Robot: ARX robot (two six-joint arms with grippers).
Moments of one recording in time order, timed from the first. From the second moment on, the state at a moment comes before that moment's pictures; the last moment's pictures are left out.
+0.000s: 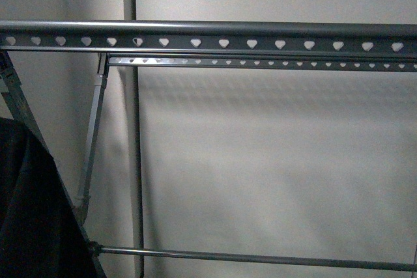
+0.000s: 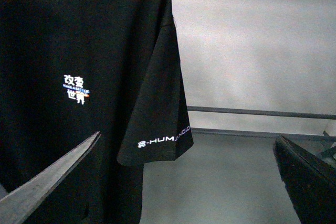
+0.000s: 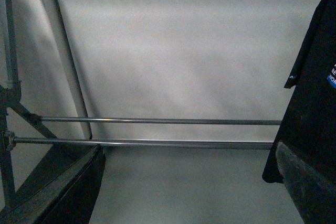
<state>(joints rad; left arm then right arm) 0.00 0.00 0.02 0.00 0.00 0.00 0.00 0.00 0.01 0.00 0.00 0.00</state>
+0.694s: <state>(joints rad) 0.14 1.14 0.70 0.17 -0.13 -0.61 0.00 0.00 0.01 0.00 0.00 0.00</state>
